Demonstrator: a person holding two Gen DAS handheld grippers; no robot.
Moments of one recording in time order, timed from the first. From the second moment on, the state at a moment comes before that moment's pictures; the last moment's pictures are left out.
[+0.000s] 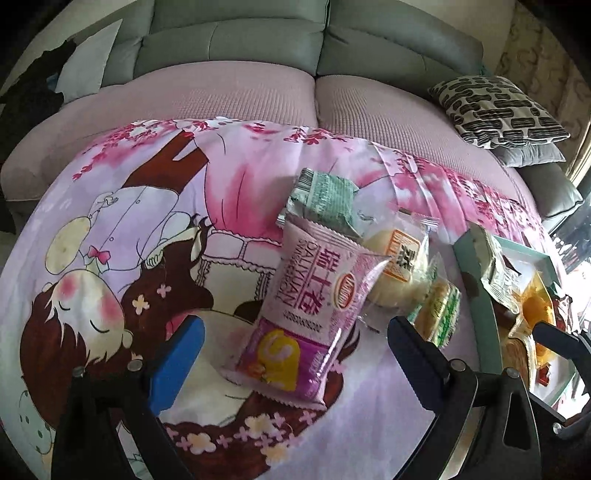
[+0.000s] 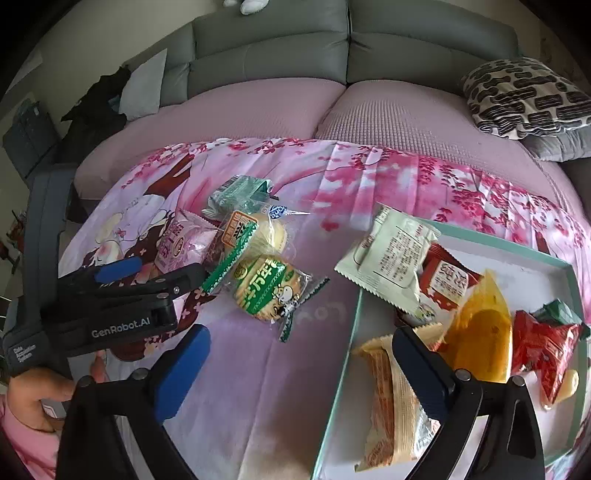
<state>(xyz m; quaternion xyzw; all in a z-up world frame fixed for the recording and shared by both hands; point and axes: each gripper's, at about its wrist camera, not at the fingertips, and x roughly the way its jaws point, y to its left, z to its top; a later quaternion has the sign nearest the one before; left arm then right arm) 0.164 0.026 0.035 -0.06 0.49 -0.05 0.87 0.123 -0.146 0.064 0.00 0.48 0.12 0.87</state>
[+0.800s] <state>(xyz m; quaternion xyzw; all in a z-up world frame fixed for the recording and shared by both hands) 0.182 0.061 0.015 -0.12 0.52 -0.03 0.84 0.170 -0.111 0.032 -0.05 0.51 0.15 0.84</state>
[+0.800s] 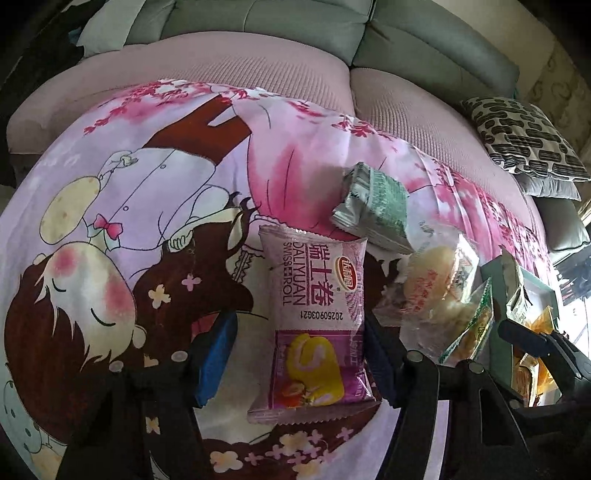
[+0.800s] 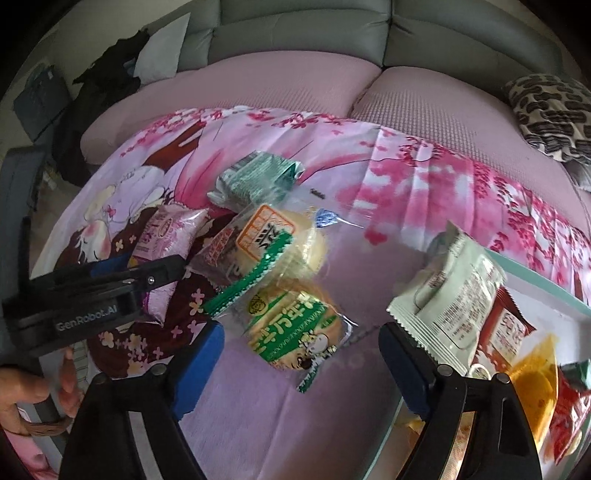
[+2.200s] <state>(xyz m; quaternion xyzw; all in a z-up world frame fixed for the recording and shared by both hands) 0.137 0.019 0.098 -0.12 0.47 -0.07 0.87 0.095 -0.183 0.110 0.02 0.44 0.12 0.89</state>
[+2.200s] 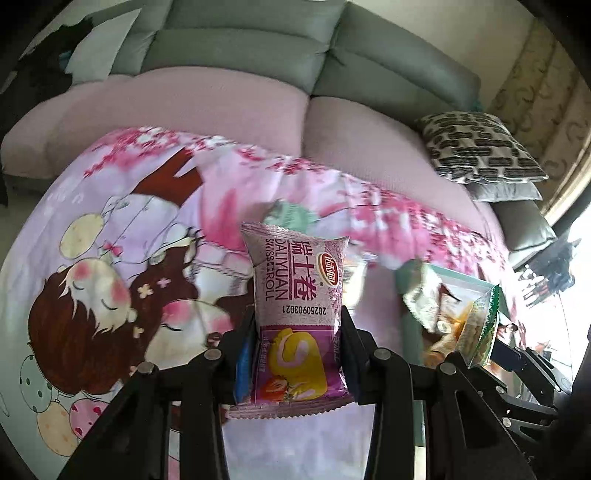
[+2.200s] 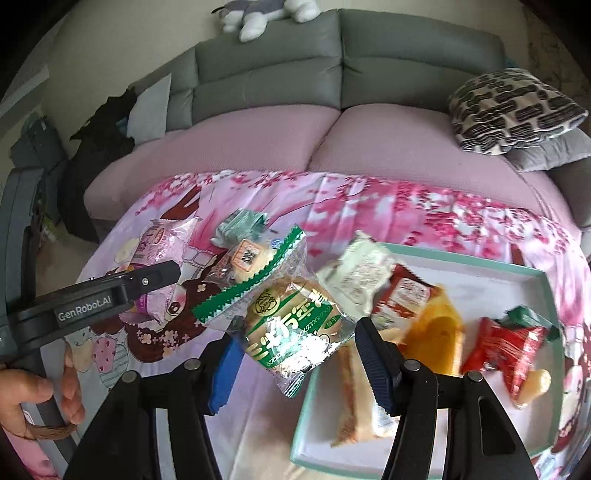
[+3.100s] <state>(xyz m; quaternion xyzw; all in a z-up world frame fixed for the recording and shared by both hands) 0.131 -0.134 0.119 -0.03 0.47 -0.19 0.86 0.044 -0.349 0.096 0.10 0.44 -0.02 0.89</state>
